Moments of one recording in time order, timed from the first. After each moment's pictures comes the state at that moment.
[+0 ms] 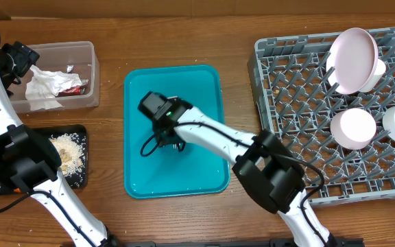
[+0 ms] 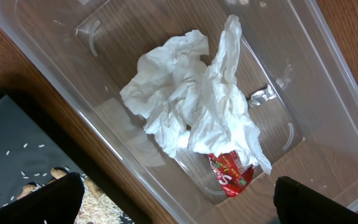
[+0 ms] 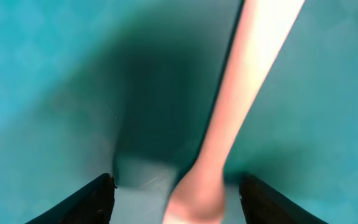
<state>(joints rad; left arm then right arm) 0.49 2.30 2.41 -1.38 -0.01 -0.55 0.88 2.27 1.76 -0.86 0.13 0.66</state>
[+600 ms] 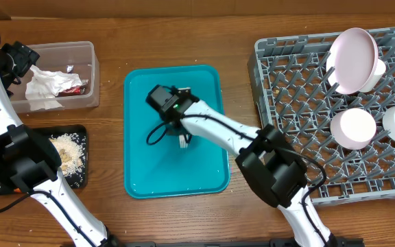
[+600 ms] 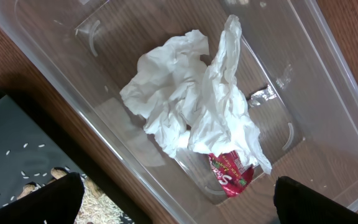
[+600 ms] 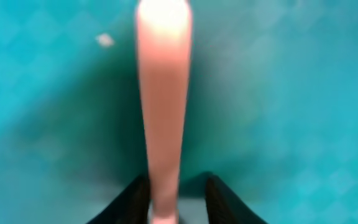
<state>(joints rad) 0.49 2.30 2.41 -1.38 -0.01 -0.55 0.80 2.28 1.77 -0.87 0.22 0.71</state>
